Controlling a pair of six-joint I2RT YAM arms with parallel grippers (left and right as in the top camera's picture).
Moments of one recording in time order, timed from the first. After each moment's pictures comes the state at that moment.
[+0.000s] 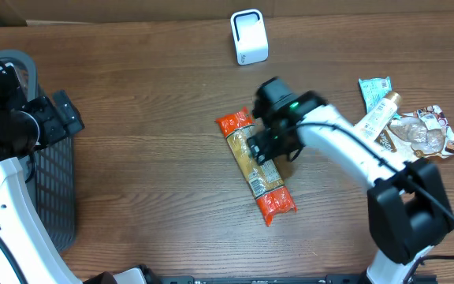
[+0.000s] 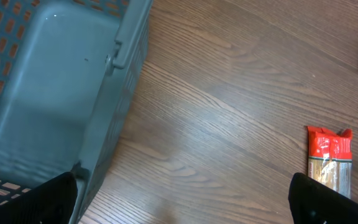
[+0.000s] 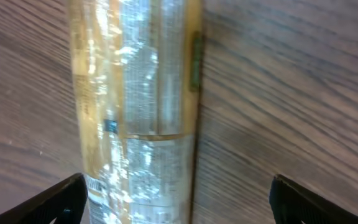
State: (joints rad) left arm 0.40 1.45 1.97 -1.58 0.03 -0.13; right arm 0.53 1.89 1.40 -0.94 -0.16 0.09
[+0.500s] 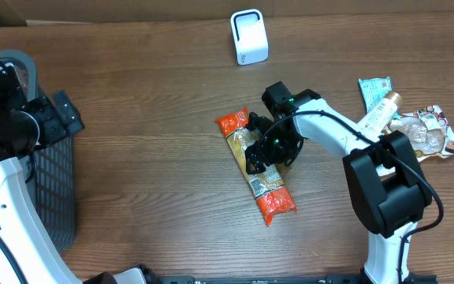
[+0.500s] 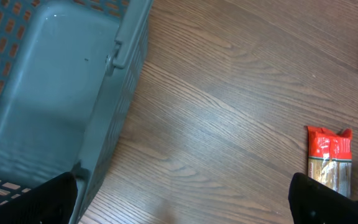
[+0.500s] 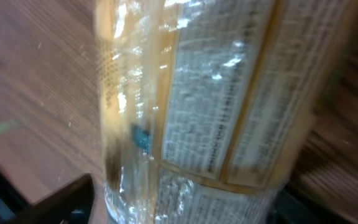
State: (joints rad) left arm 0.40 1.45 1.97 -1.58 0.03 -0.13; right arm 0.49 2.07 1.42 -0.95 -0.47 -0.11
